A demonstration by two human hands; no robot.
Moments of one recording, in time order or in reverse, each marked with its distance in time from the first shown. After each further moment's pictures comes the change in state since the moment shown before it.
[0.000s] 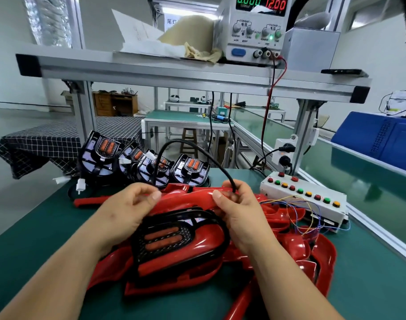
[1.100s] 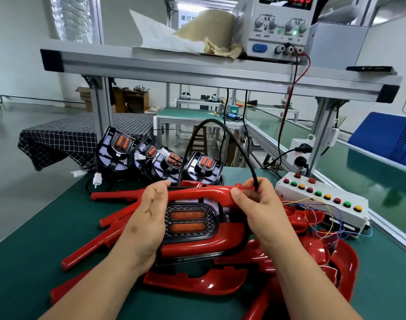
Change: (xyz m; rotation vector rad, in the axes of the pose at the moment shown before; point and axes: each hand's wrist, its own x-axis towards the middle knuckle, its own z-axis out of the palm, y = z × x) left_hand -0.017 -0.008 0.038 -0.593 0.065 0.059; right_hand 0.002 -0.002 -0.004 -0.284 0.072 -0.058
